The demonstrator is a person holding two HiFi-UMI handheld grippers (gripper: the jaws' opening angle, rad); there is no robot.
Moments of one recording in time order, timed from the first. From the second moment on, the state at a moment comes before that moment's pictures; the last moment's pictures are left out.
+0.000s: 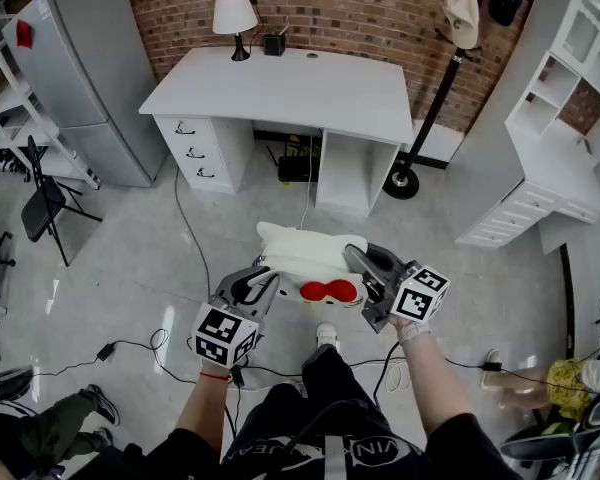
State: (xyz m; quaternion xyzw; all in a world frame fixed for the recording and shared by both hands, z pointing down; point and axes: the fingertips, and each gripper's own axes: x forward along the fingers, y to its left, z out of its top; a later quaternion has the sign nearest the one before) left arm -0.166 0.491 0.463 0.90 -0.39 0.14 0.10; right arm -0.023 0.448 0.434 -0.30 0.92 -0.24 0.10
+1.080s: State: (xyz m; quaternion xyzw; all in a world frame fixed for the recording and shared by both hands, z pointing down) left arm -0.081 0.286 0.453 0.89 -0.42 0.13 0.10; right arm 0.058 0.235 0.429 -0.27 0.93 -0.24 0.10
